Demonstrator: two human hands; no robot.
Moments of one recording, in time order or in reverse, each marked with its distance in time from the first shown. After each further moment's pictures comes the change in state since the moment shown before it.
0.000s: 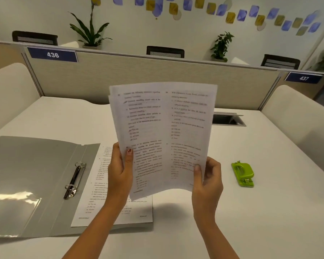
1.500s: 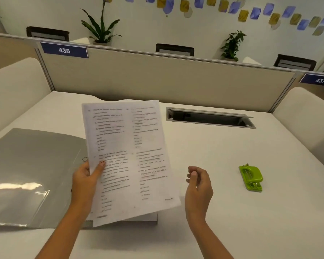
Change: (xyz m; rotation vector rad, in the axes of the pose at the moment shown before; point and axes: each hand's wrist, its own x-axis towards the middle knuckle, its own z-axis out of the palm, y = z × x) left_hand -0.005 -0.025 -0.088 0.021 0.270 -0.323; right_hand -0.011 0.040 0.027 -0.158 0.005 0.199
